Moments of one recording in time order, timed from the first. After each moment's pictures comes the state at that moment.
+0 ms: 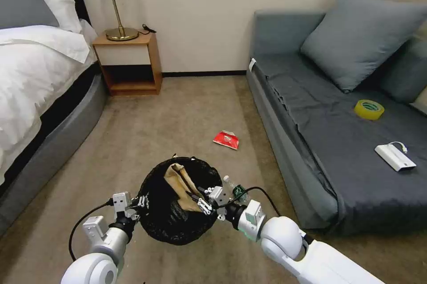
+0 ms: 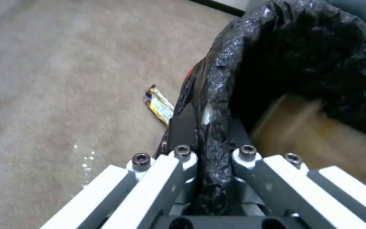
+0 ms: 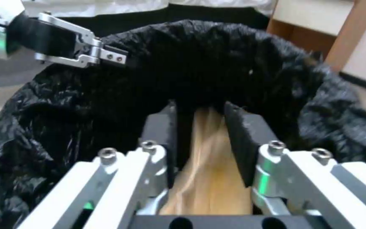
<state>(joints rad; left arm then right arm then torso) 1.60 -1.37 -0.64 -2.10 -0.51 0.34 0.03 -1.00 0.95 -0.24 1.90 0.33 -0.05 -0.20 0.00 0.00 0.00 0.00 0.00</state>
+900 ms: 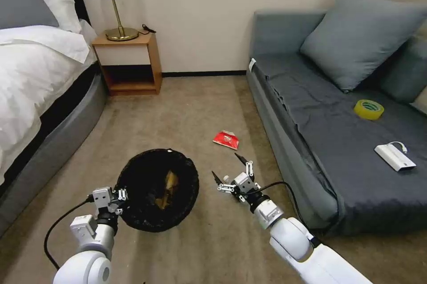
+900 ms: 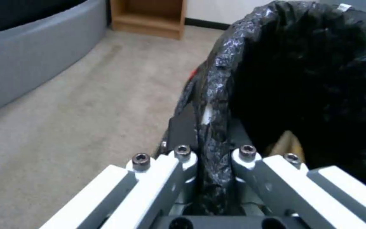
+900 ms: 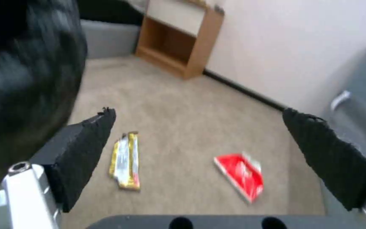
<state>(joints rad) 1.58 -1.39 -0.70 -2.07 -0.37 0.23 -0.06 -1.10 1.03 -0.09 1.75 0.08 0.13 0.11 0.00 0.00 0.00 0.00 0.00</state>
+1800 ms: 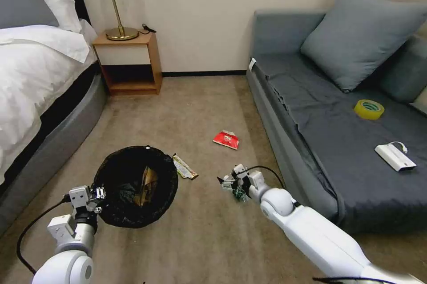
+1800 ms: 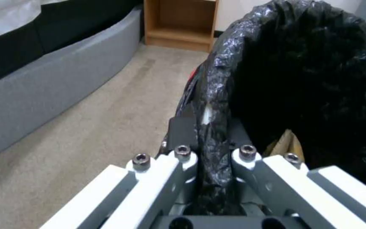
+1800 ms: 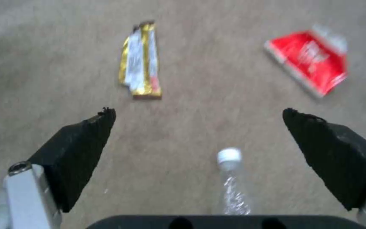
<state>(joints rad) 1.58 -1.36 -0.79 -2.05 -0.37 0.21 -0.09 -0.79 1.06 -0.24 1.39 0.47 -0.17 -0.01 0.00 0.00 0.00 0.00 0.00</state>
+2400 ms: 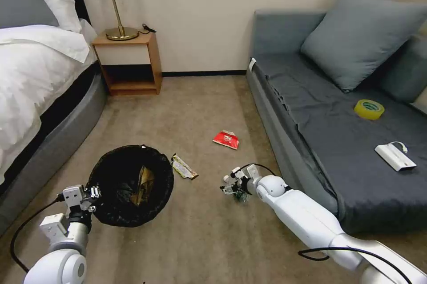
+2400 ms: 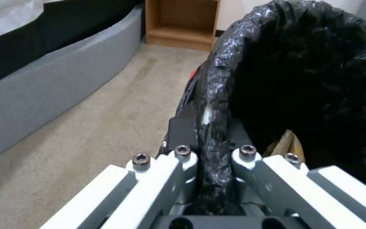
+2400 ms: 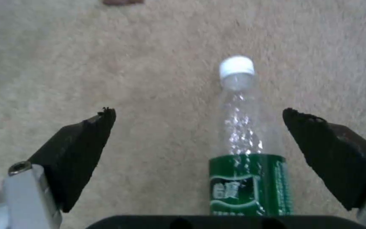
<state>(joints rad) 1.57 -1.34 -0.83 -2.02 -0.41 0.21 -0.06 -0.55 1.20 -0.34 0.99 0.54 -0.41 -0.22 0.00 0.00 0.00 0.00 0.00</state>
